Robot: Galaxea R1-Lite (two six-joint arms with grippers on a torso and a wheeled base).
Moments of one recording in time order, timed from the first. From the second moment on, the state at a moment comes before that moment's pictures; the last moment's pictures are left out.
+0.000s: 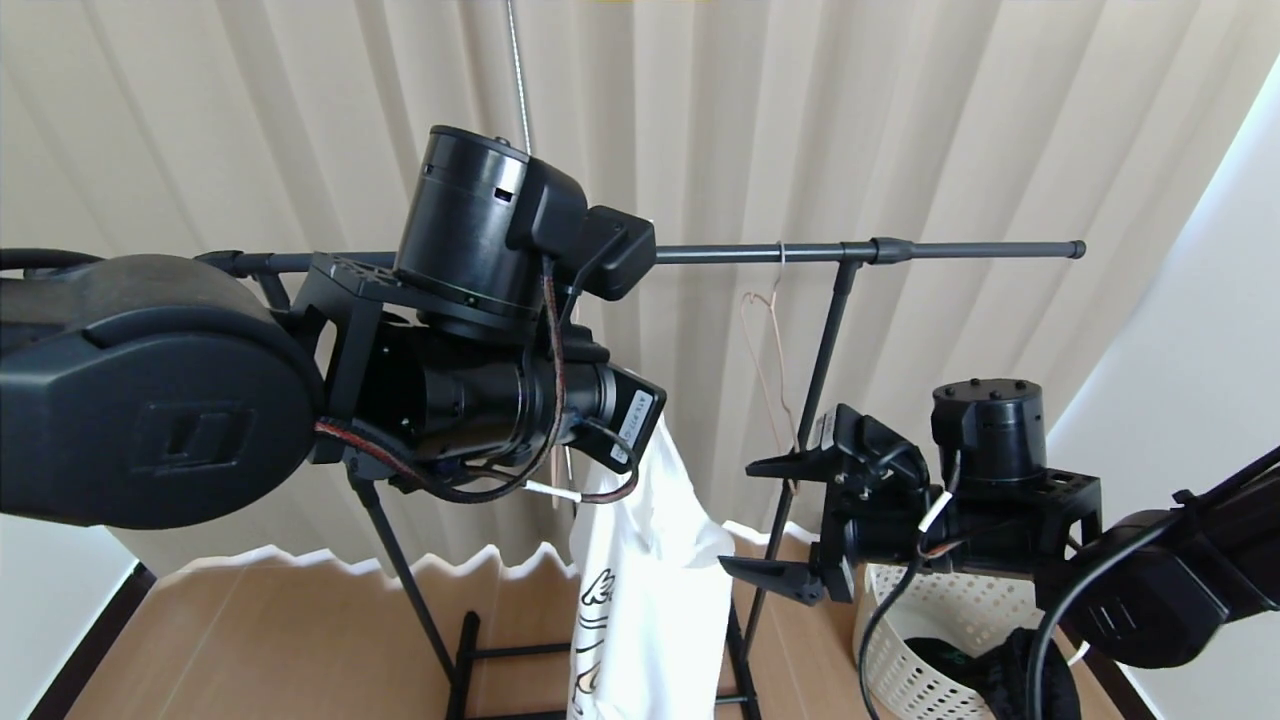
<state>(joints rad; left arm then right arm) -0.77 1.74 -1.33 0.10 0.21 0.07 0.45 1.90 -0.70 -0.73 0.61 -0.37</state>
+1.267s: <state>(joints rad) -0.78 1.73 -1.32 0.10 0.21 0.08 0.54 2.03 -0.76 -0.75 0.57 -0.30</state>
